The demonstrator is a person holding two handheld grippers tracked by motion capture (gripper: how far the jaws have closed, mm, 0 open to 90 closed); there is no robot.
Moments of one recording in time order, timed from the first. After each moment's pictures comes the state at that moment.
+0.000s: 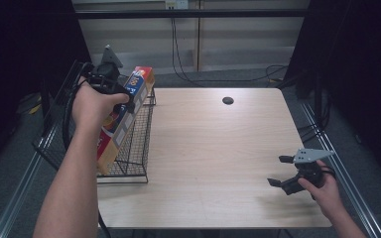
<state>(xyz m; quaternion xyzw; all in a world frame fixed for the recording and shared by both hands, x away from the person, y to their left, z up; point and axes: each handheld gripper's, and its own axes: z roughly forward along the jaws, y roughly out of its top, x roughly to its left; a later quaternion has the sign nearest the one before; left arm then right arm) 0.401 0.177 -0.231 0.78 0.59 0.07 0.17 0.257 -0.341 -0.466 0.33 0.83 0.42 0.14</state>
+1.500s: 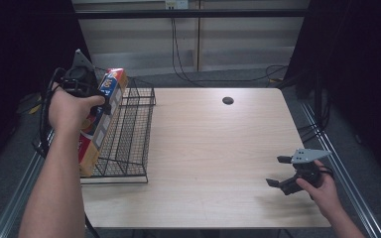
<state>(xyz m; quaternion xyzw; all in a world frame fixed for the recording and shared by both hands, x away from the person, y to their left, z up) 0.403 0.233 -0.240 0.74 0.65 0.09 0.17 0.259 -0.337 -0.468 0.33 0.83 0.42 0.13</state>
